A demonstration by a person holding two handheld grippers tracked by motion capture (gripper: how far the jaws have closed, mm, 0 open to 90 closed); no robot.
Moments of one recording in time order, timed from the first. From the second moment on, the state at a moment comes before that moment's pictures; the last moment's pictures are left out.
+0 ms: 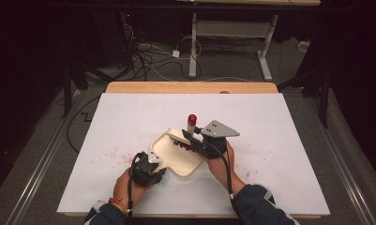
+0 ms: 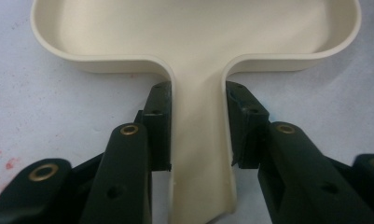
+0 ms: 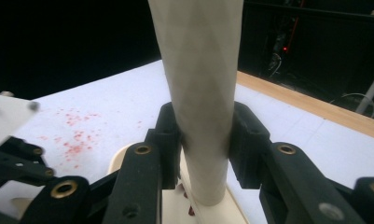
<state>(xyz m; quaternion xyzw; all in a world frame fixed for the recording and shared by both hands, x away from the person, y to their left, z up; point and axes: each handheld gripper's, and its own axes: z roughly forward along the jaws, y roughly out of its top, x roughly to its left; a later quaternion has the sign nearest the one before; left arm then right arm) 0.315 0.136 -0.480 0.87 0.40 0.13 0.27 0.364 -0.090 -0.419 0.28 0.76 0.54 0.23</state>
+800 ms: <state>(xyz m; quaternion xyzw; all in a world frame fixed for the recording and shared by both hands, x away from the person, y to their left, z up) 0.318 0.141 -0.478 0.87 0.38 0.13 0.27 0.344 -0.077 -0.414 0.25 0.77 0.56 0.19</state>
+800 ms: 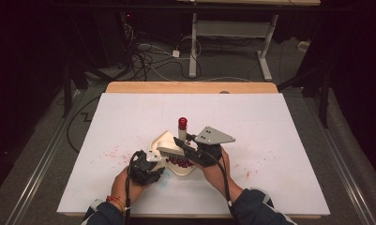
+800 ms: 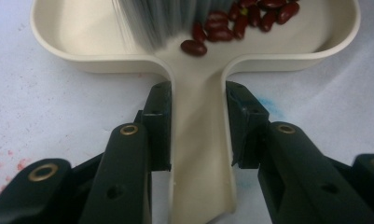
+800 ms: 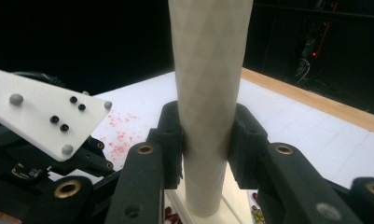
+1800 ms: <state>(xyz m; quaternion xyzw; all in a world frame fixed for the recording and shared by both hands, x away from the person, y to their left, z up) 0.290 0.175 -0.475 0.89 0.35 0.11 0.26 0.353 -0.177 -0.393 0.30 0.74 0.53 0.30</state>
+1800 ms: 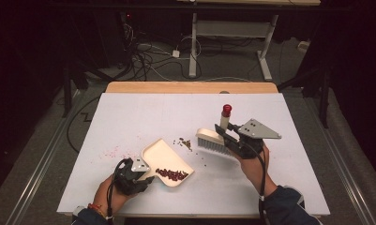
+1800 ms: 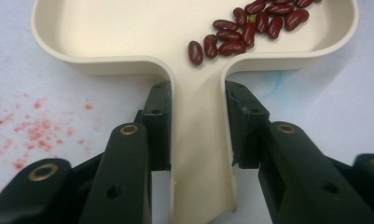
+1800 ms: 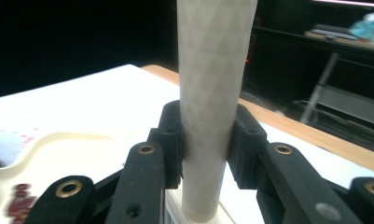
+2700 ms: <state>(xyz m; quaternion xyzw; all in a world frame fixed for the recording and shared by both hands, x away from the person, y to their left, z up) 0.278 0.135 -0.480 0.89 0.35 0.12 0.26 0.305 -0.155 -0.403 0.27 0.79 0.47 0.28</state>
